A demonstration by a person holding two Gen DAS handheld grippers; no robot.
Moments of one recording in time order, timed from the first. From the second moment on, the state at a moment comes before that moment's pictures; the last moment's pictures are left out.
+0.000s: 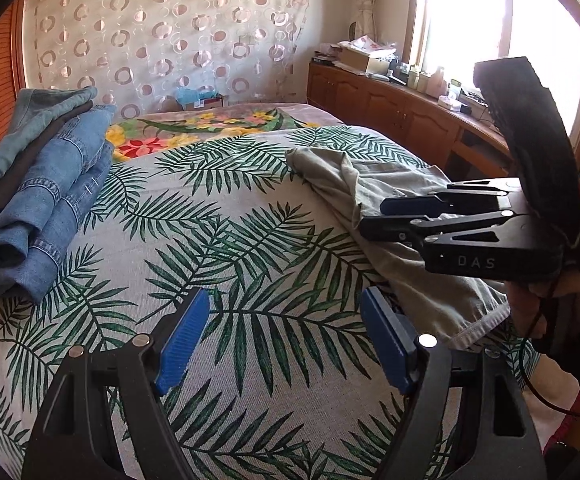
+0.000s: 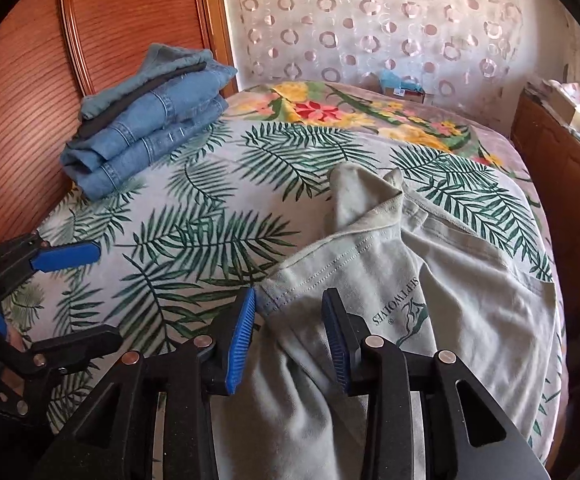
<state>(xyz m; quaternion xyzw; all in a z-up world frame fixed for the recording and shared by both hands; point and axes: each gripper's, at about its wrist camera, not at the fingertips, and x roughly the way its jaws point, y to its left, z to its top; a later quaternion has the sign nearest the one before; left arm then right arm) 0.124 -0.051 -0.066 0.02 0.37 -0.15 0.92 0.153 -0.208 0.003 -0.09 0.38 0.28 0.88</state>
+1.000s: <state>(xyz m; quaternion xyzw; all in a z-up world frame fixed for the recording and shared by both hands) 0.120 -0.061 -0.065 0.03 0.37 -0.17 0.91 0.202 -0.321 0.031 -0.06 0.35 0.12 0.93</state>
